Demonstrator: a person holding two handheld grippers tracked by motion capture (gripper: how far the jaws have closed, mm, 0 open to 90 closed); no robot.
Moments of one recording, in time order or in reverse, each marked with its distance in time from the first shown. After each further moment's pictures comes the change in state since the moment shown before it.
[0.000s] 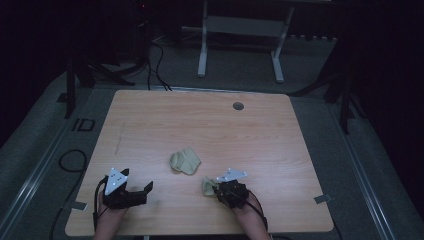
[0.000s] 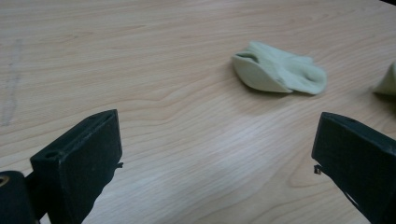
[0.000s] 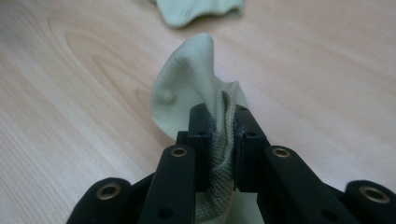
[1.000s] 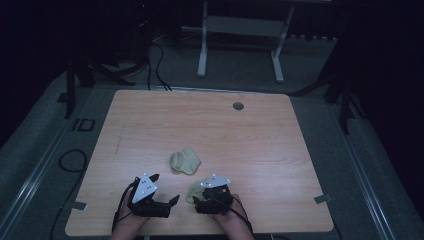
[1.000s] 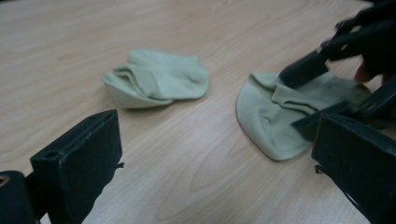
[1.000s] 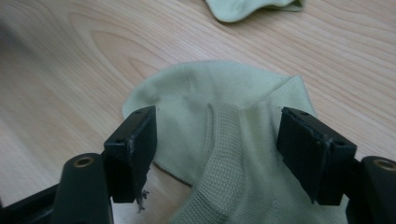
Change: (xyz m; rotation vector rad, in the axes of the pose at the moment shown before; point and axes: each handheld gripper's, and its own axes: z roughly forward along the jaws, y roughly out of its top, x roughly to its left) left arm -0.064 0.013 0.016 0.033 -0.223 0.174; right arm 0.040 0.004 0.023 -0.023 0.003 0.018
